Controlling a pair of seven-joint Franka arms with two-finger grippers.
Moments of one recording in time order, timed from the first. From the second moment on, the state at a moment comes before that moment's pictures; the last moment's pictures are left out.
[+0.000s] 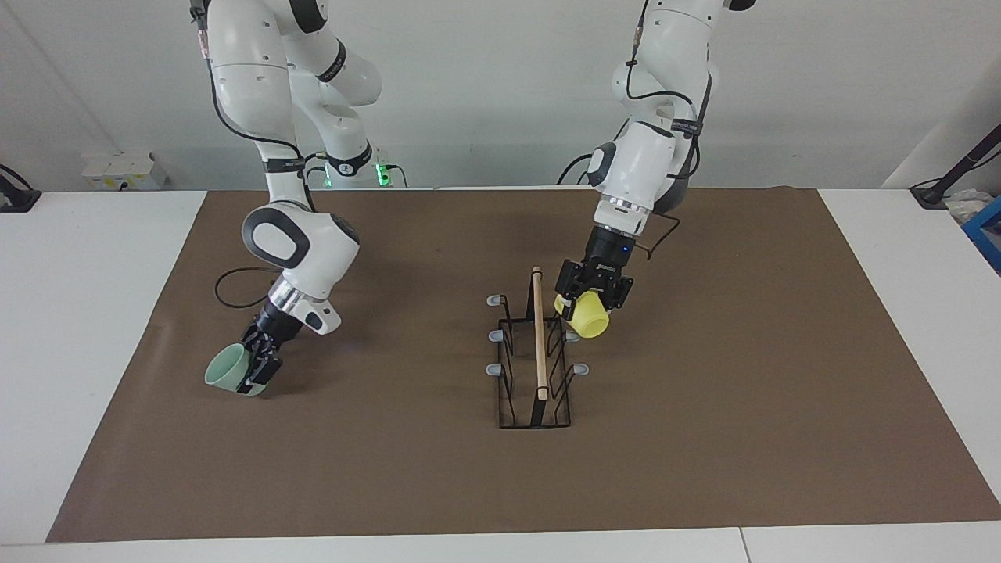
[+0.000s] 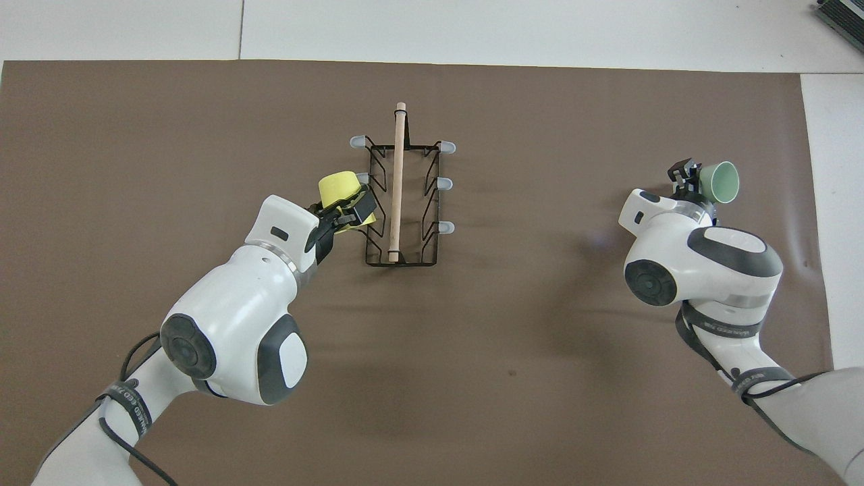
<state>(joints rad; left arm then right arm) -0.10 0.13 -0.46 -2.29 -0.41 3.22 -0.33 -0.13 0.31 0.12 -2.09 -1.61 2.48 -0.58</state>
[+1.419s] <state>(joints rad) -0.07 0.02 -0.38 -2.08 -0.34 2.43 -0.31 -0.12 0.02 0.16 -1.95 0.12 2.12 -1.20</state>
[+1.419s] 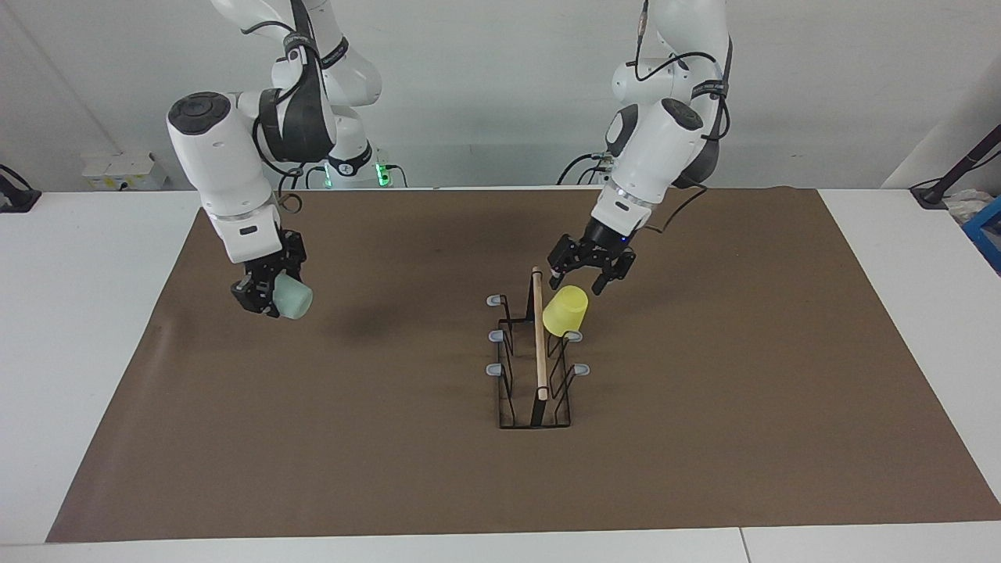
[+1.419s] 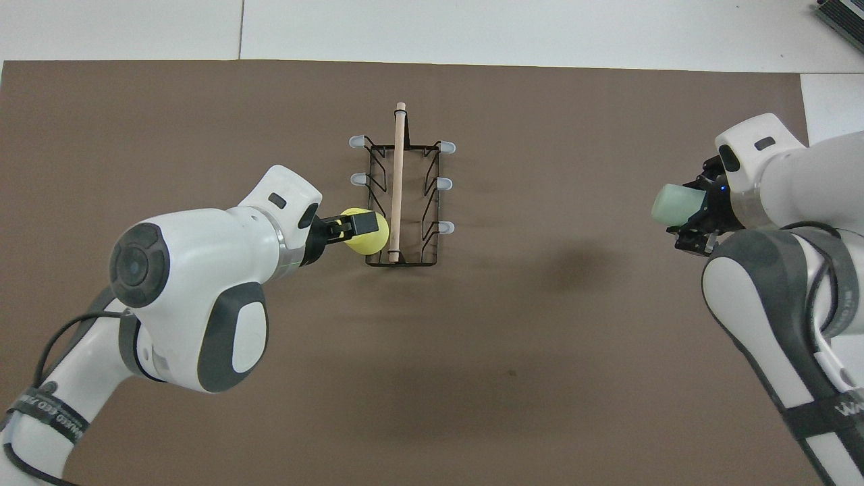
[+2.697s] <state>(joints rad) -0.11 0.00 0.08 -1.61 -0.01 1.74 0.20 -0.09 -0.09 0.16 -2.19 1.46 2.09 -1.84</state>
